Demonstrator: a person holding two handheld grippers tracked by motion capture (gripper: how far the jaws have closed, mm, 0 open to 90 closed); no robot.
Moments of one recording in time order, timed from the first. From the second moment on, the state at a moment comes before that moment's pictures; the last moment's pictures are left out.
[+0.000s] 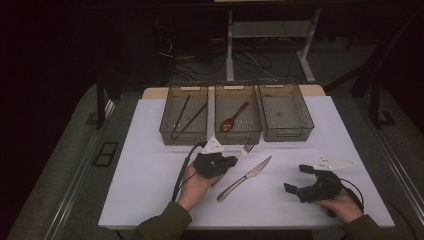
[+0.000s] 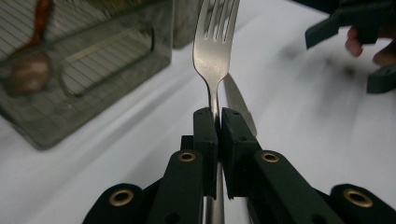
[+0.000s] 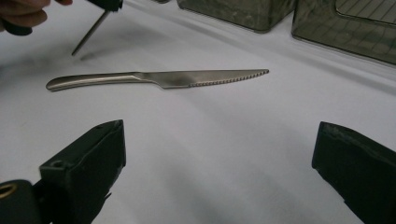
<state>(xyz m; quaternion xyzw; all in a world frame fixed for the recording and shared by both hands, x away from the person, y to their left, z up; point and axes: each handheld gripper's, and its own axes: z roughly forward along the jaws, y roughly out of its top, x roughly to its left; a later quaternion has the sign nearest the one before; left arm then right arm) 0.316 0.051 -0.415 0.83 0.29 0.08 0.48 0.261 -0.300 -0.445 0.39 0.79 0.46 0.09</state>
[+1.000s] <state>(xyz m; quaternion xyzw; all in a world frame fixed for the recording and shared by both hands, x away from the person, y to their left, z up) 0.302 0.053 -0.391 0.81 0.26 0.09 0.52 0.314 -0.232 -0.384 0.34 0.75 0.57 0.04</state>
